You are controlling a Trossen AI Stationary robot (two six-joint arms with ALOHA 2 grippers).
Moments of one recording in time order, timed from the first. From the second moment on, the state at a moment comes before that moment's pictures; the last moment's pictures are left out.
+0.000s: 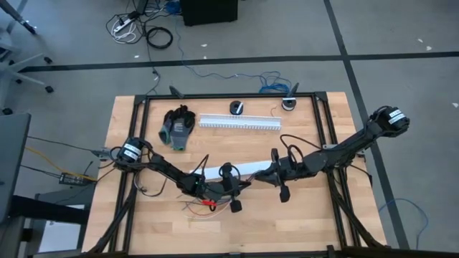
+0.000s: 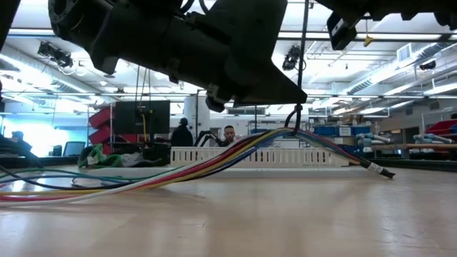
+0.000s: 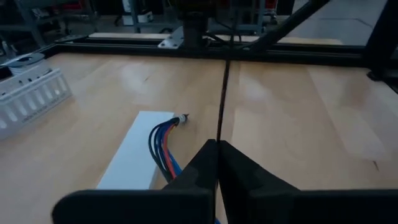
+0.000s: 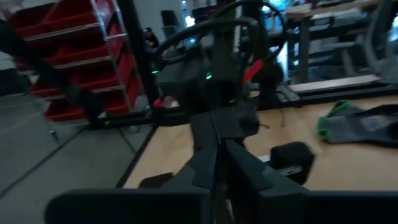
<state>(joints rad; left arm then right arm) -0.38 2.04 1.02 0.74 -0.59 -0.16 0.44 1.23 0.48 0.76 0.33 0.19</state>
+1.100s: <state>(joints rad) -0.38 2.04 1.02 0.81 -0.56 -0.14 0.41 1.45 0.48 0.77 0.34 0.26</state>
